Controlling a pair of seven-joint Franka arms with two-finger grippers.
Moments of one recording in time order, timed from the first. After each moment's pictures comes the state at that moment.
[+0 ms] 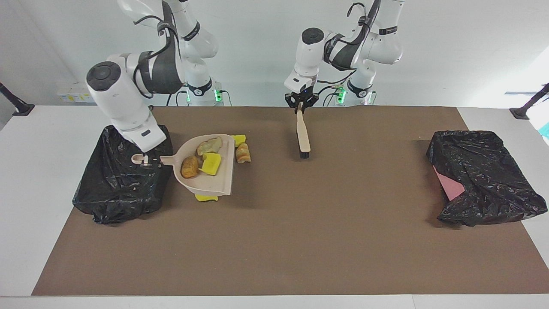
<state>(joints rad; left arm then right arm) -0.60 -0.30 -0.38 -2.56 -0.19 2.31 -0.84 -0.22 0.16 0.17 -1.72 -0.03 1.82 -1.61</state>
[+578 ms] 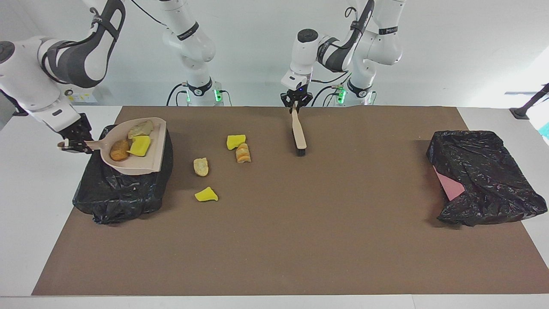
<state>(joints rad) -0.66 -0.30 -0.38 -2.63 -0.19 2.43 -0.95 -0.58 0.13 0.16 -1.74 -0.13 1.88 -2.04</state>
